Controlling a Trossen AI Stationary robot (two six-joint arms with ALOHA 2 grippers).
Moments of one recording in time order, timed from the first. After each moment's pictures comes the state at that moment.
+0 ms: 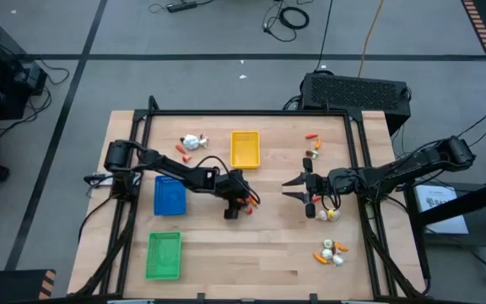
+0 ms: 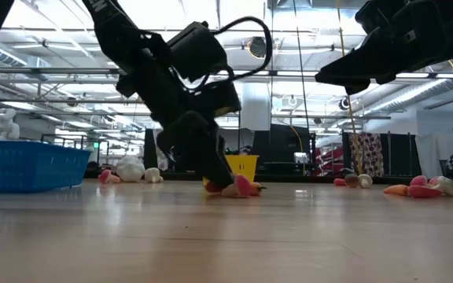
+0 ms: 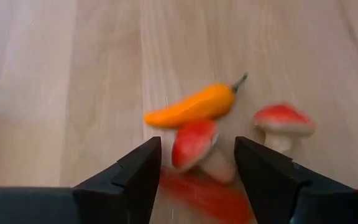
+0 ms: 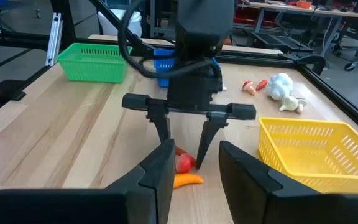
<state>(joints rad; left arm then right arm) -0.02 1.91 0.97 0.10 0.05 0.09 0.18 1.01 0.32 0.44 0.19 0.01</state>
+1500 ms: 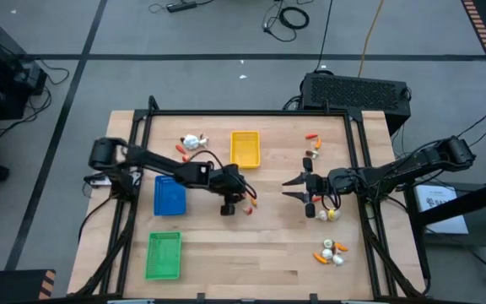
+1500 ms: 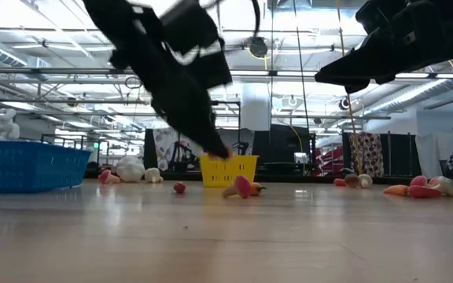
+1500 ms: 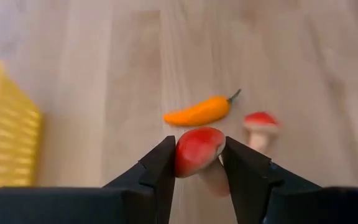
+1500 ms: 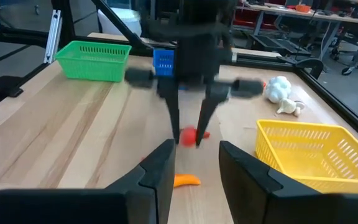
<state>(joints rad) -0.01 1.75 0.96 -0.04 0.03 0.06 0.18 1.01 0.32 0.44 0.19 -0.01</state>
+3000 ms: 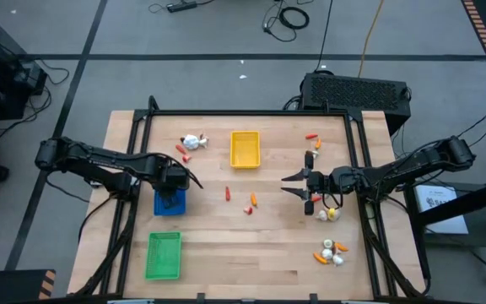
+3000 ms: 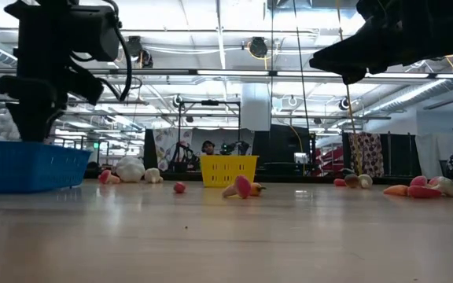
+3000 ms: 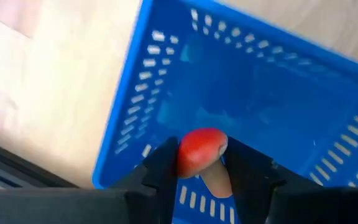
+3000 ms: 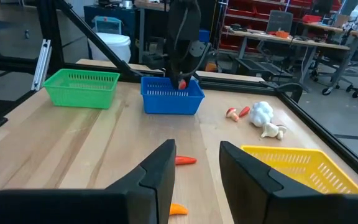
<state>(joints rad) -0.01 1.22 0.70 -1.07 -0.08 -0.52 0.18 1.01 0.32 0.55 0.24 -0.04</state>
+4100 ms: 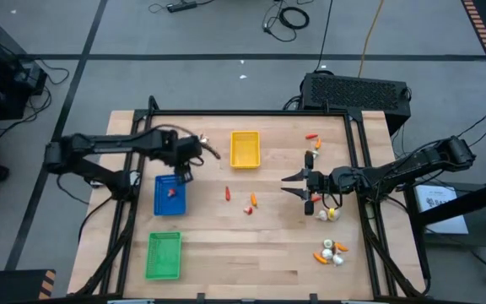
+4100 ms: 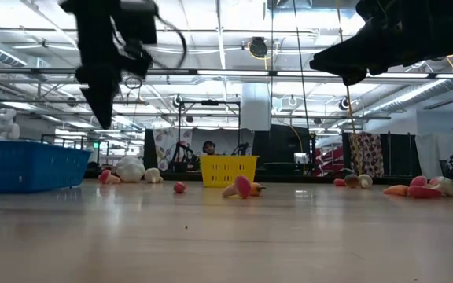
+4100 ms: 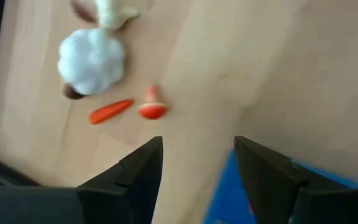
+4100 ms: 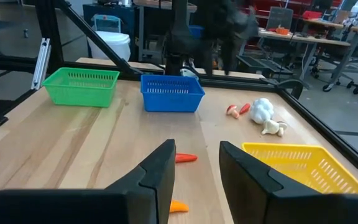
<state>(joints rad) 0.27 1.33 0.97 -1.05 -0.19 -0.10 0.18 1.01 0.32 0.54 0.24 -0.02</state>
